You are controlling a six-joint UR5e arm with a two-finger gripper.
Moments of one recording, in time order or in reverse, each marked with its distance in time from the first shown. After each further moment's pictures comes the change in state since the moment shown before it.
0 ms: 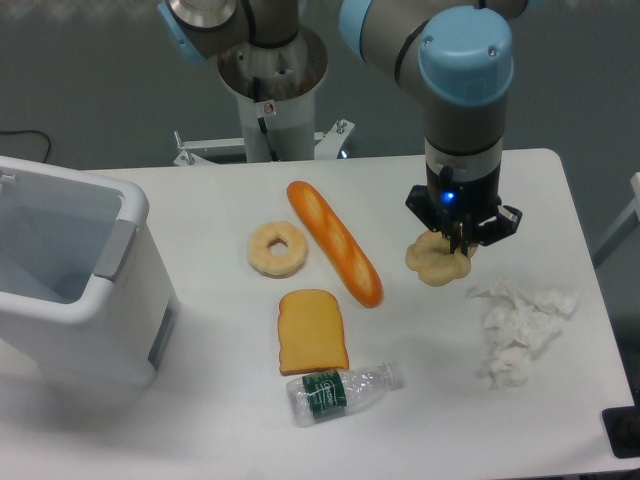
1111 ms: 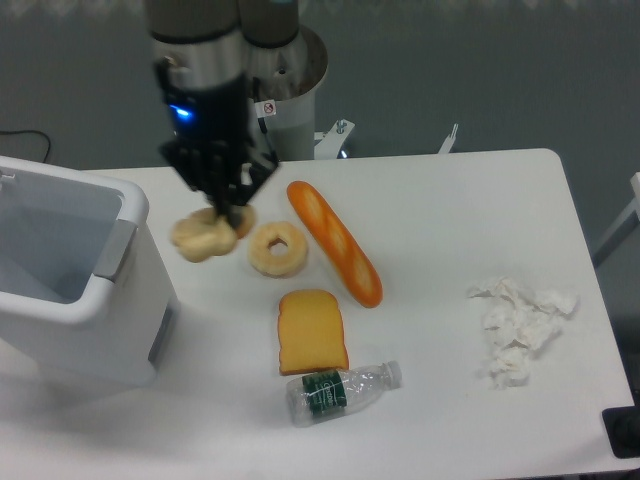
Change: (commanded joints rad) arm -0.451 0.204 -0.058 0.064 -0.143 -0.460
